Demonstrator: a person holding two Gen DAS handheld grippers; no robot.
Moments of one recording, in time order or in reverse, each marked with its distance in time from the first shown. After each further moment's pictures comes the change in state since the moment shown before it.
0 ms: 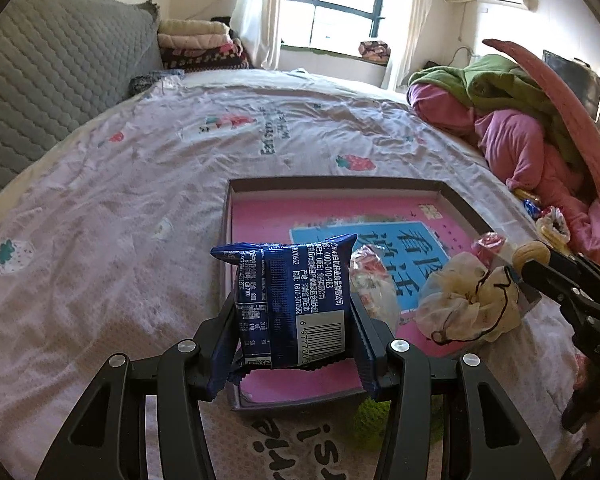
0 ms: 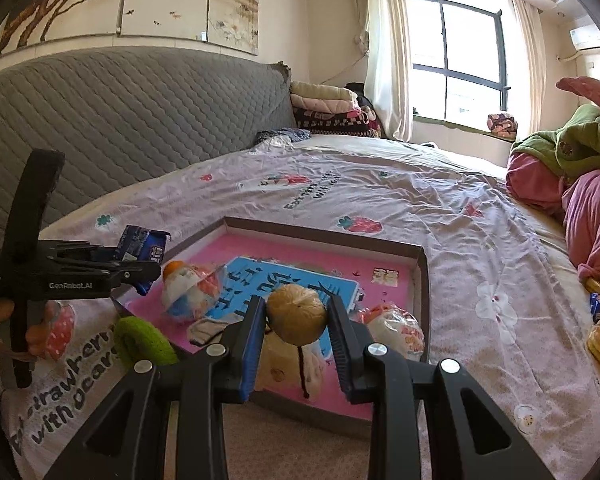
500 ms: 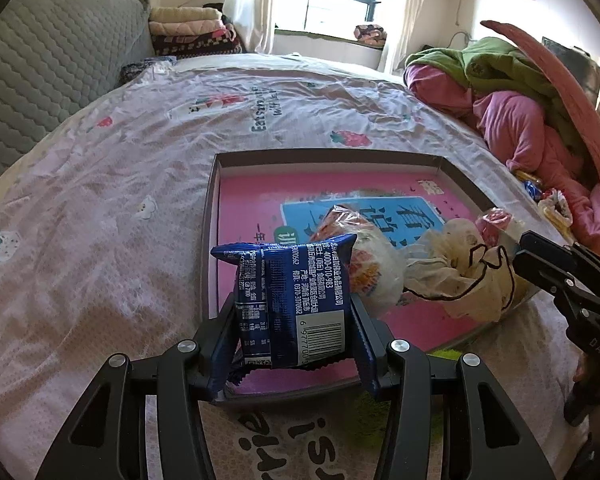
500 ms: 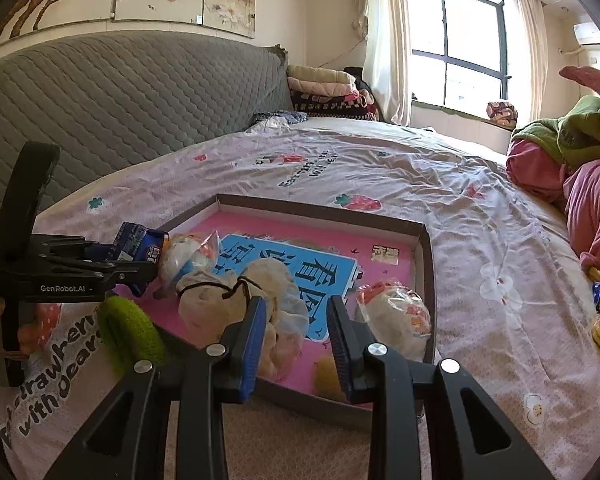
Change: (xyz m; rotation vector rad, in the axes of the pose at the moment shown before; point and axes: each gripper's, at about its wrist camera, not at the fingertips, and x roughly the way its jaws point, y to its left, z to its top) left arm 0.018 -0.005 -0.010 0.019 0.055 -0.006; right arm 0.014 -0.002 -0.011 0.005 0.060 -0.002
